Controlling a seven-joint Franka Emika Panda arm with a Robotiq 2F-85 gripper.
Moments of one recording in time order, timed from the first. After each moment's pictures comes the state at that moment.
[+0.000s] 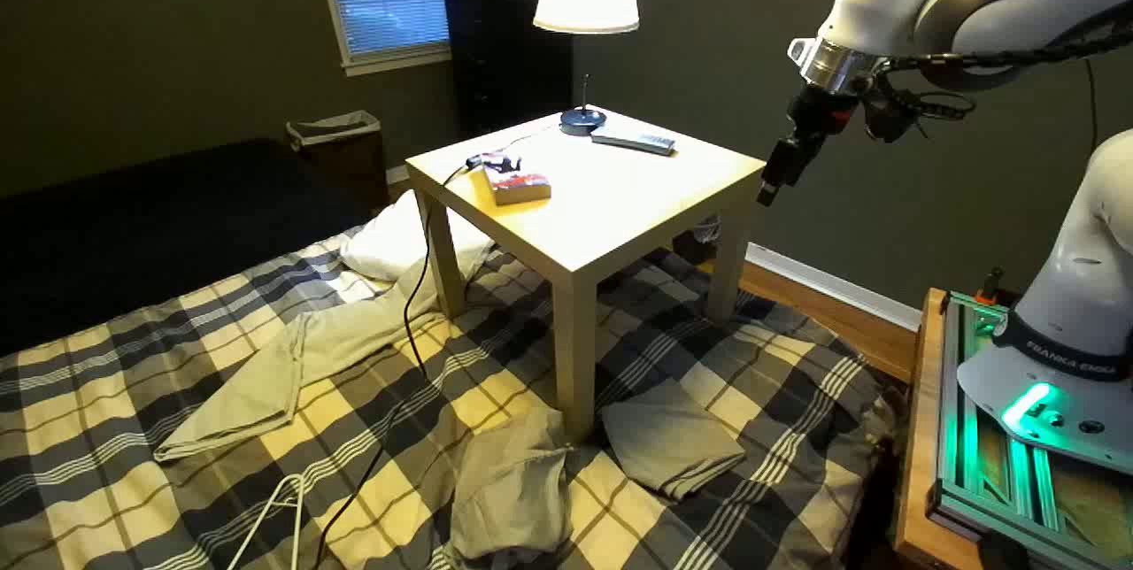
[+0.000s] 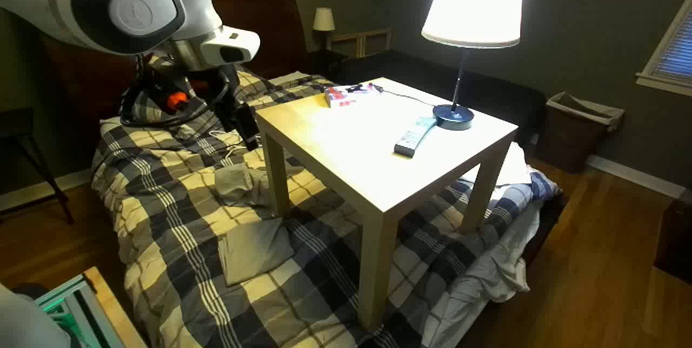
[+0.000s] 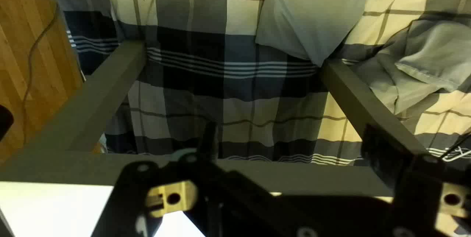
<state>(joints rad) 0.04 -0.64 0.19 -2.76 0.06 2.34 0.27</state>
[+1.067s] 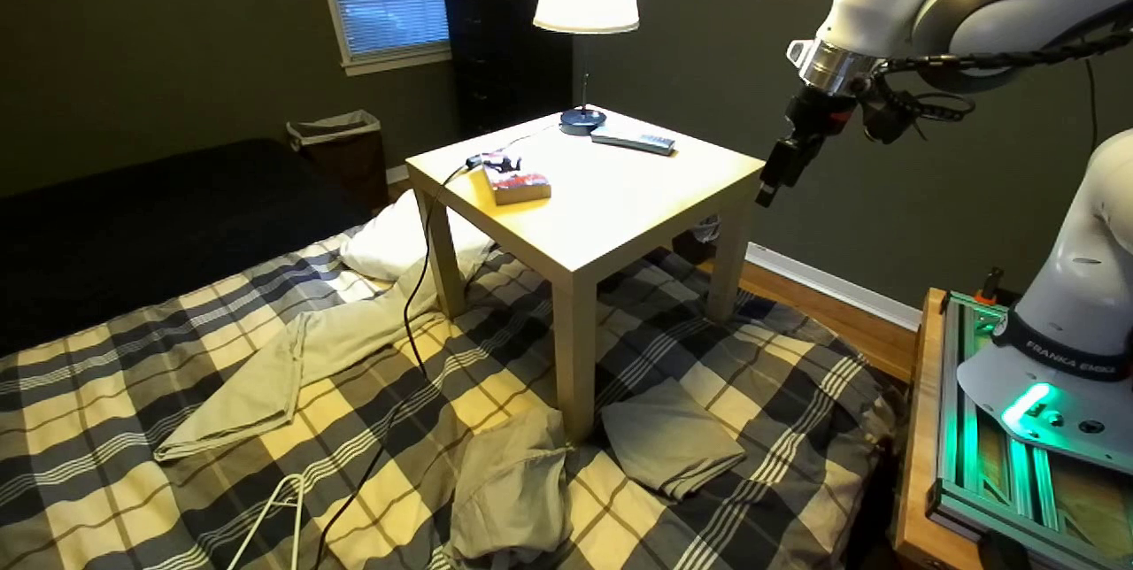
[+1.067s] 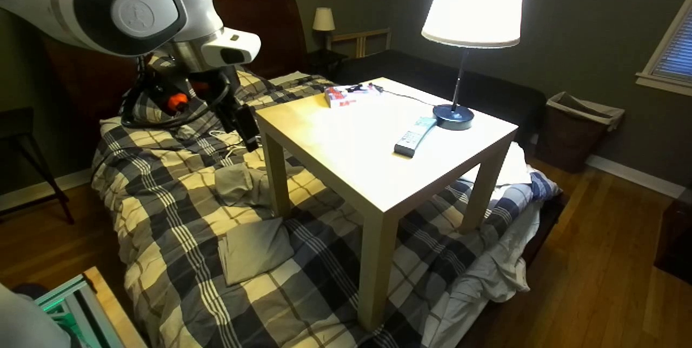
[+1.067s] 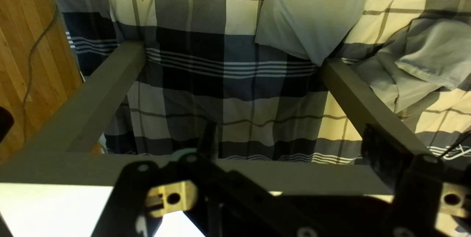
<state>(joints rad) 0.04 -0.63 0.19 -2.75 0.06 2.35 0.28</state>
